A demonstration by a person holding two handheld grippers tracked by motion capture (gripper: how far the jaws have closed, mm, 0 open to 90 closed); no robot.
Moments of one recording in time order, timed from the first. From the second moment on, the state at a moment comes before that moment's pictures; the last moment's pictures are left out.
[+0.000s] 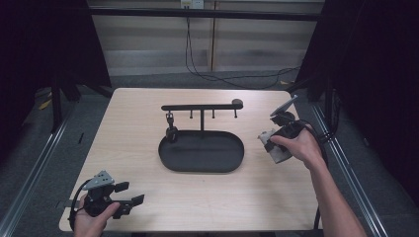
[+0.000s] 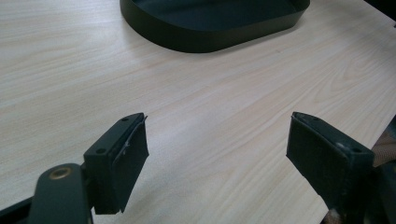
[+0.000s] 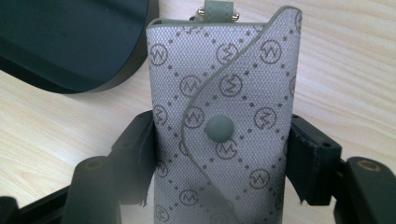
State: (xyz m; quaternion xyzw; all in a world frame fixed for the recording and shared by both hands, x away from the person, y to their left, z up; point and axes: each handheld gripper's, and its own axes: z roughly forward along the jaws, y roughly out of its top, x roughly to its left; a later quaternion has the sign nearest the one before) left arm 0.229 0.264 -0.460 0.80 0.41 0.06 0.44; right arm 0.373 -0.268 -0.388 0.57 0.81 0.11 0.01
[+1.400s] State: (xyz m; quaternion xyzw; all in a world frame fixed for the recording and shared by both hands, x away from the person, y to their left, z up) left arm 0.229 0.264 -0.460 0.80 0.41 0.06 0.44; right arm 0.382 -0.214 -0.385 0.55 0.80 0.24 -0.05
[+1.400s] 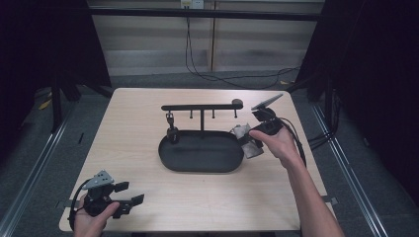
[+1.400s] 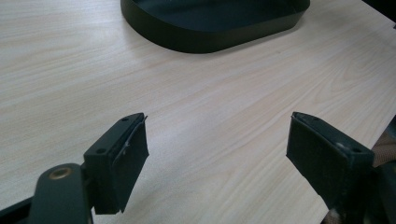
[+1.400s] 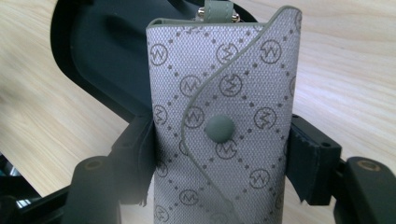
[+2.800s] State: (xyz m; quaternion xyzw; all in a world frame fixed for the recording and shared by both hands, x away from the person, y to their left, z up) left arm 0.230 0.264 -0.460 0.80 0.41 0.06 0.44; right arm 0.396 -0.177 -0.447 0.57 0.77 0.29 -0.04
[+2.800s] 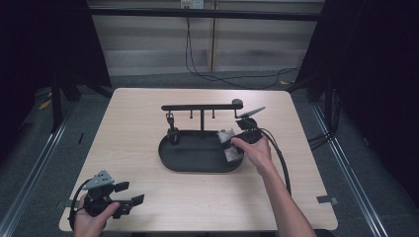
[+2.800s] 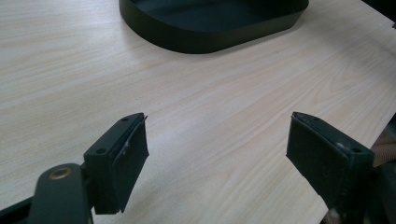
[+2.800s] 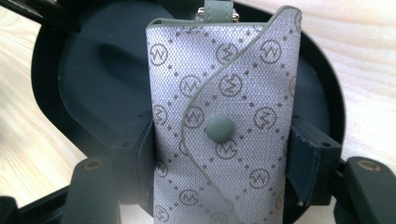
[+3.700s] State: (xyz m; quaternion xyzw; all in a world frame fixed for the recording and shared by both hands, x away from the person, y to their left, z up) left arm 0.230 0.263 -0.460 0.80 0.41 0.06 0.44; right arm 0.398 -0.163 -0.471 0.57 0.78 0.26 -0.03
